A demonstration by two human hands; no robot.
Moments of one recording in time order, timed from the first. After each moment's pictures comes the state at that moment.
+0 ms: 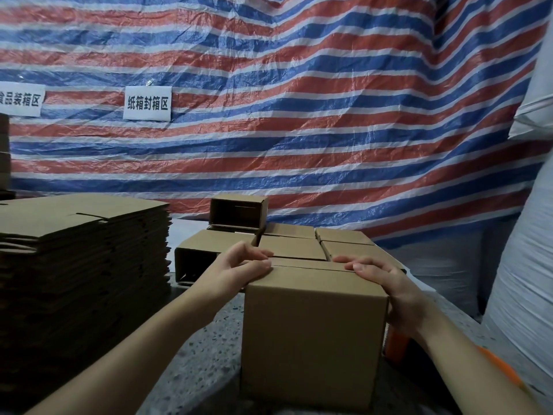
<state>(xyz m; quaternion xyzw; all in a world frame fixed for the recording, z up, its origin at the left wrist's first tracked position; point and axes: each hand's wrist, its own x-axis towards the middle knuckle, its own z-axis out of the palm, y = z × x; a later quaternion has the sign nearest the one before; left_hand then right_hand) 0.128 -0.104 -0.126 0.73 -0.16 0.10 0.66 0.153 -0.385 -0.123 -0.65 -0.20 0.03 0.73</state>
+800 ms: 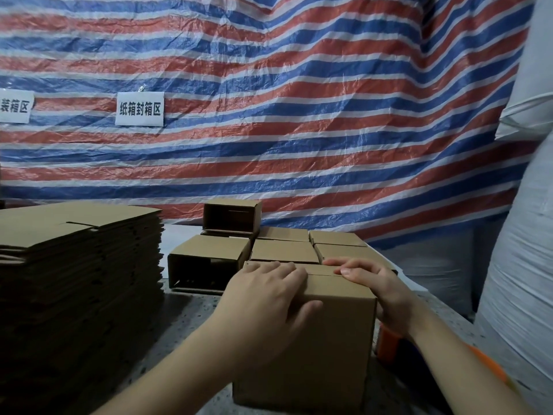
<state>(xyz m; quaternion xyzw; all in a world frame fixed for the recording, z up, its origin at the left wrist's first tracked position) 0.082 -0.160 -0.114 0.94 -0.22 0.28 -0.01 0.153 -0.386 -0.119 -0.70 -0.21 0.00 0.68</state>
